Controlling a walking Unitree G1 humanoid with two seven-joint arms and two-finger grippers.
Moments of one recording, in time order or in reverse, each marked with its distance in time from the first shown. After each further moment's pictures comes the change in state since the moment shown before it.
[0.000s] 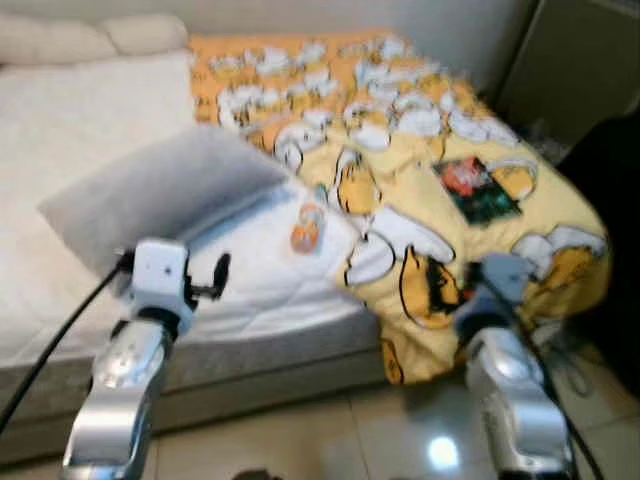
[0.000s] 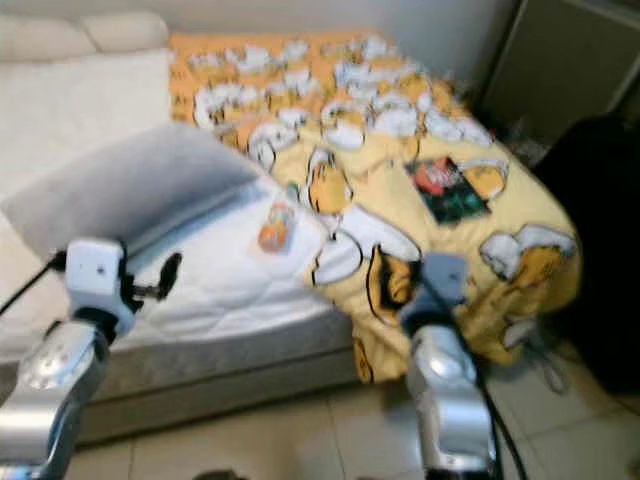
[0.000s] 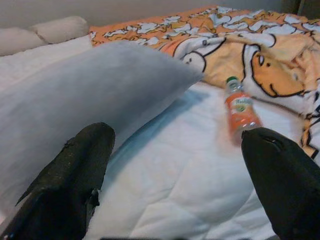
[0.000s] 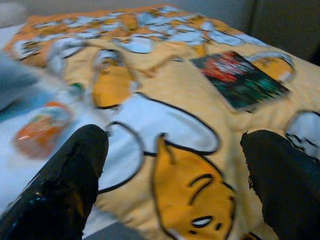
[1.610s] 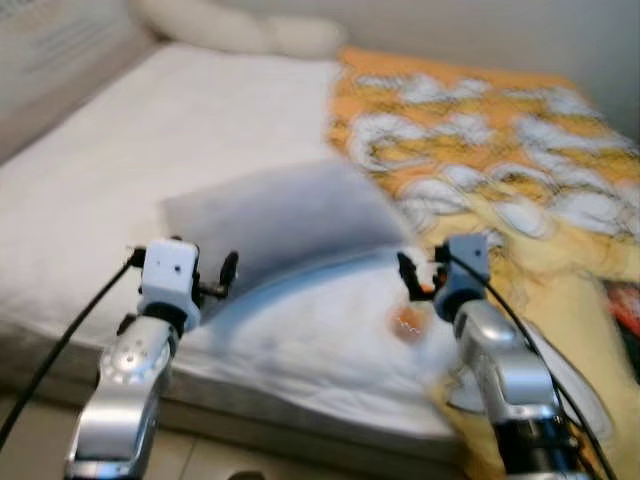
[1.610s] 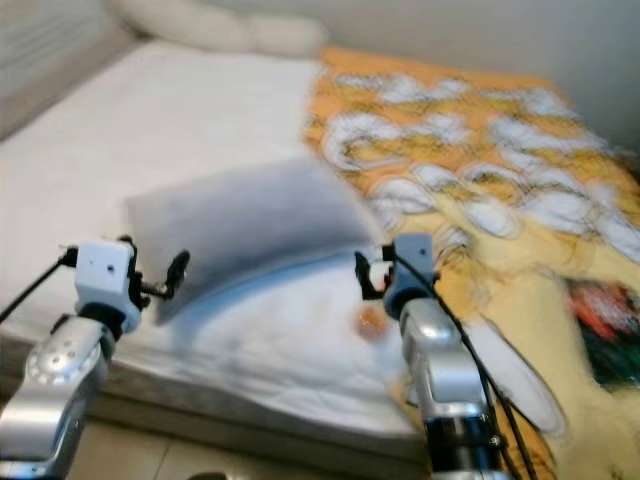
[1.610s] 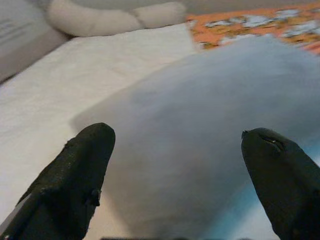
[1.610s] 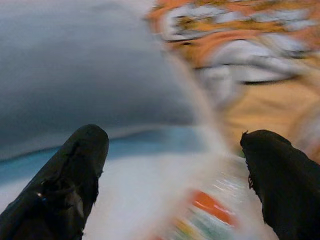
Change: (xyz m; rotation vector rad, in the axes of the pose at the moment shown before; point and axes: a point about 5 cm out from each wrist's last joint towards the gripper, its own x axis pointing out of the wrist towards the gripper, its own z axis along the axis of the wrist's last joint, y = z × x) left arm 0.001 -0.002 0.000 0.054 0.003 -0.037; right arm 0.033 0.017 -0.007 -0.072 0.166 0.175
